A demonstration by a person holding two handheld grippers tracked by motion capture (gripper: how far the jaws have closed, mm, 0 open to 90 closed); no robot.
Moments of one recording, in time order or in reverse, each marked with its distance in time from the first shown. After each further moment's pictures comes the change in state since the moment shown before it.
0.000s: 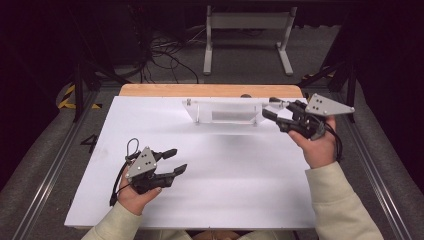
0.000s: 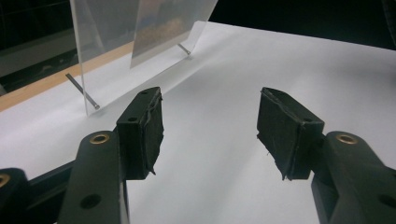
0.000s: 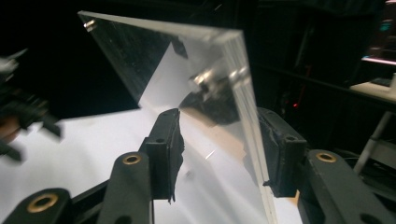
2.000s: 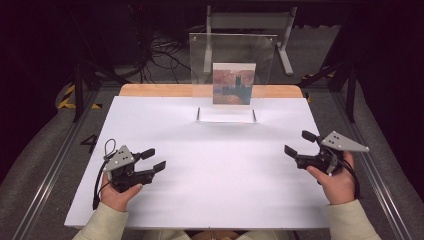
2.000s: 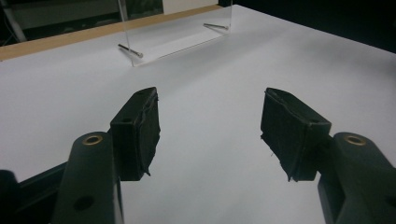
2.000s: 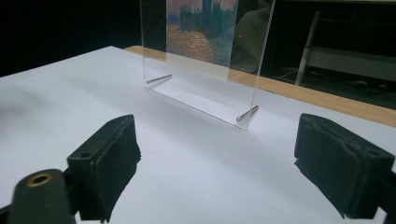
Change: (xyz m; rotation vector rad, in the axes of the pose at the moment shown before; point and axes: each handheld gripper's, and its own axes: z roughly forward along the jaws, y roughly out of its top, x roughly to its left) left arm 0.038 -0.031 -0.031 0.024 0.082 -0.180; right arm 0.025 -0.093 -0.081 0.198 -0.257 0.179
